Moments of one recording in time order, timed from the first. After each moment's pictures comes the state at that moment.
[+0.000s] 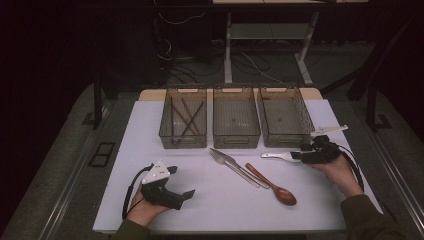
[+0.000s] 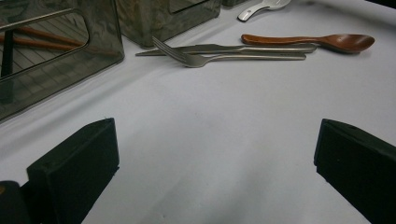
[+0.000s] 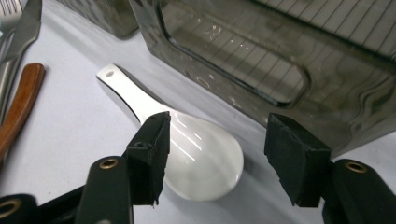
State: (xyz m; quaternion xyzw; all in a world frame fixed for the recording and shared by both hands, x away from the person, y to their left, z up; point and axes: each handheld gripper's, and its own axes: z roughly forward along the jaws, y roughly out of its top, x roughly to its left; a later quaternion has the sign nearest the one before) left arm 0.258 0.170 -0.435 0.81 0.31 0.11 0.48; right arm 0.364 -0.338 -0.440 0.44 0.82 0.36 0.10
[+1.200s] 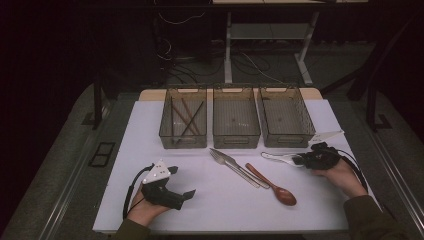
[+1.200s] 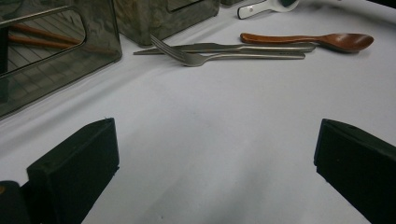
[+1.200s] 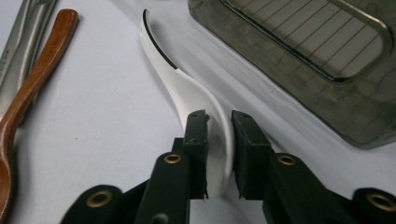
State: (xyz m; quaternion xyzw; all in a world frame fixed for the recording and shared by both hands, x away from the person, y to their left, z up) left arm 0.259 0.169 -0.436 0.81 0.31 0.11 0.48; right arm 0.352 -0.335 -0.442 0.37 0.86 0.34 0.09
